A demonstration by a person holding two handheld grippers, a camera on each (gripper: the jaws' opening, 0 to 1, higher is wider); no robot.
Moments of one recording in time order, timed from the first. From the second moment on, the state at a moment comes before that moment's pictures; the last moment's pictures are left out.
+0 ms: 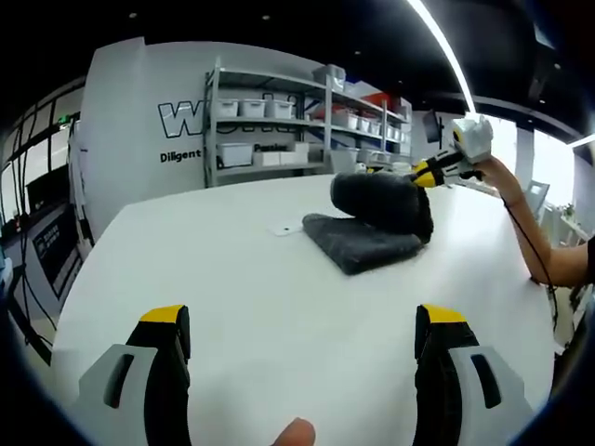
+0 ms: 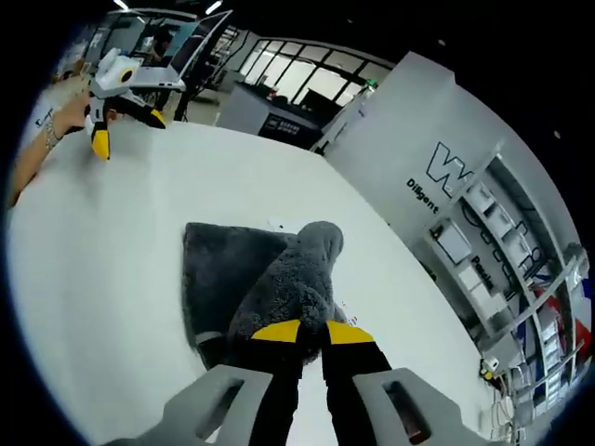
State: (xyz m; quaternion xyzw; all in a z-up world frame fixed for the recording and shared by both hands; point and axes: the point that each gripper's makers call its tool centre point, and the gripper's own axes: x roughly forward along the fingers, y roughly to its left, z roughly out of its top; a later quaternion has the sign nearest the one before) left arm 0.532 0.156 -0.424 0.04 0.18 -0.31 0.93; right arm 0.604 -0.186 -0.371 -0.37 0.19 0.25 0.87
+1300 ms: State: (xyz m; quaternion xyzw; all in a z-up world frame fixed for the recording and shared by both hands) left arm 0.531 0.152 -0.429 0.05 0.19 -0.32 0.93; right arm 0.599 -0.301 -0.387 -0.38 0.29 0.15 0.87
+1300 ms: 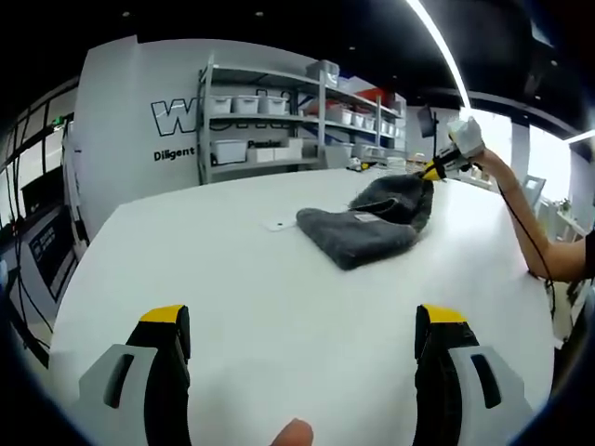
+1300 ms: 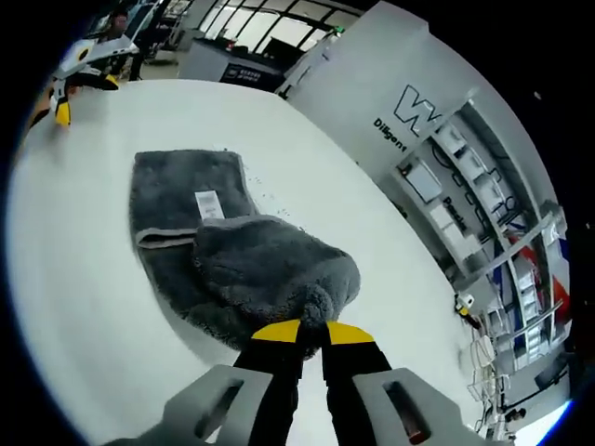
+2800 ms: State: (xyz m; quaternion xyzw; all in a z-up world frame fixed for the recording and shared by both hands) left arm 0.529 0.149 -0.431 0.05 0.19 -0.32 0.93; right arm 0.589 -0.369 -0.488 -0.34 0.46 0.13 0.81
